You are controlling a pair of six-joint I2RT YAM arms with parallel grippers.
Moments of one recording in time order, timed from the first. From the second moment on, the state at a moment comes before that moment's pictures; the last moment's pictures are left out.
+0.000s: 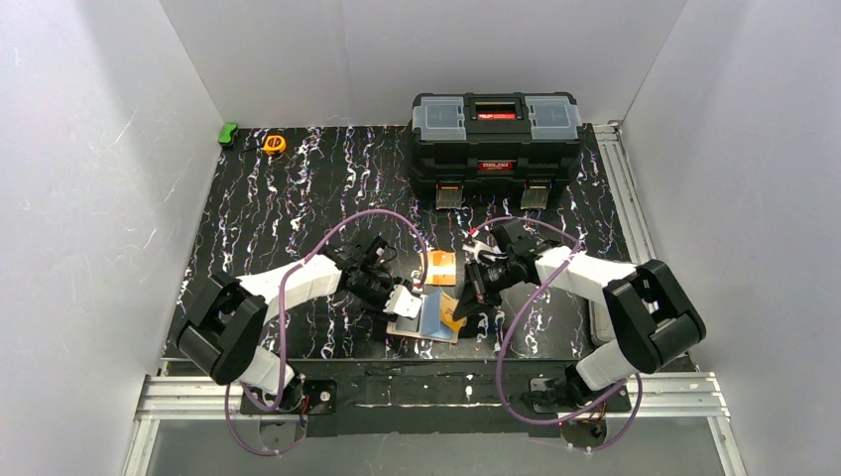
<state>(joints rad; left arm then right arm) -0.64 1.48 0.77 -0.58 0.61 1.32 0.55 1.48 0.71 -0.35 -0.87 0.50</state>
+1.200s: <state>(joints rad) -0.57 1.41 0.58 -0.31 0.74 1.77 0.59 1.69 0.84 -0.34 -0.88 0.47</state>
